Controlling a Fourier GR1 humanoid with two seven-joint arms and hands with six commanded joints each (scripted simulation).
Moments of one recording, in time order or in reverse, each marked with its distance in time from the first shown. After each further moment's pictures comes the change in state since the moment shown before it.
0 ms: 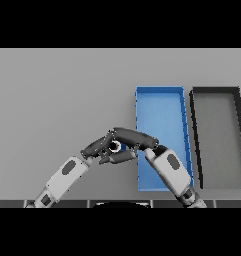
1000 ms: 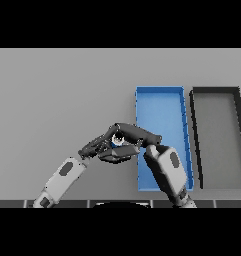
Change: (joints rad) left arm 0.037 0.001 0.036 0.000 -0.050 0.010 0.133; right arm -0.001 0.126 -0.124 -0.034 -0.178 0.014 0.196
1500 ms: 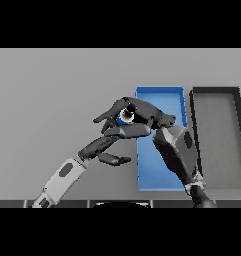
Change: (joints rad) left arm 0.011 0.008 -0.011 -0.007 -0.001 -0.006 0.023; right arm -0.336 -0.159 -0.112 0.015 -0.318 -0.243 0.091
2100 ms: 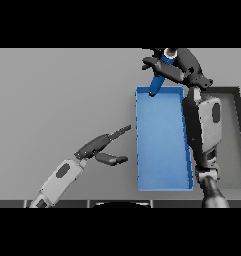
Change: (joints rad) left arm 0.015 0.026 0.010 -0.034 -0.008 0.016 0.021; right arm -0.147 -0.170 -0.288 0.388 0.225 -0.073 -0.055
